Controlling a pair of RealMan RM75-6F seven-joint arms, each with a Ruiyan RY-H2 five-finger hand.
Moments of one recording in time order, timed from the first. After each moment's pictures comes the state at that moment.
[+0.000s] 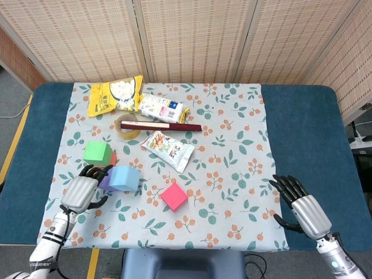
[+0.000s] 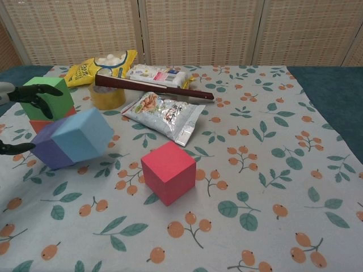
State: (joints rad) left arm -0.45 -1.26 -0.06 -1.81 1.32 1.16 0.37; right arm 0.18 -1.17 -0.09 -1.56 -1.78 1.48 0.18
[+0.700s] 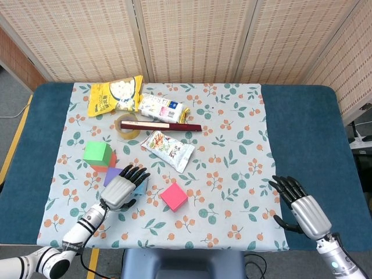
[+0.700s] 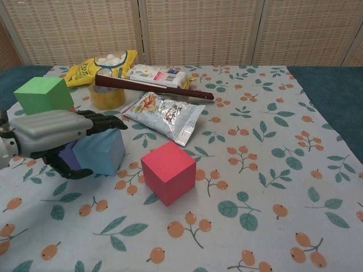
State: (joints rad) left arm -0.63 -1.45 -0.05 -1.56 1.35 0.92 0.40; right arm 0.18 -1.16 -0.09 -1.57 -1.78 1.48 0.18
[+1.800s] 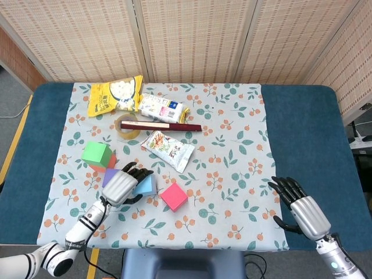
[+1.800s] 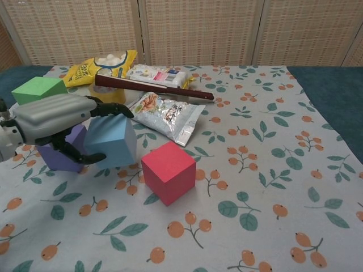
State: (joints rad) left arm -0.63 -1.49 -0.04 -1.49 1.51 1.08 0.21; right arm 0.18 -1.16 -0.09 -1.57 -1.78 1.47 0.17
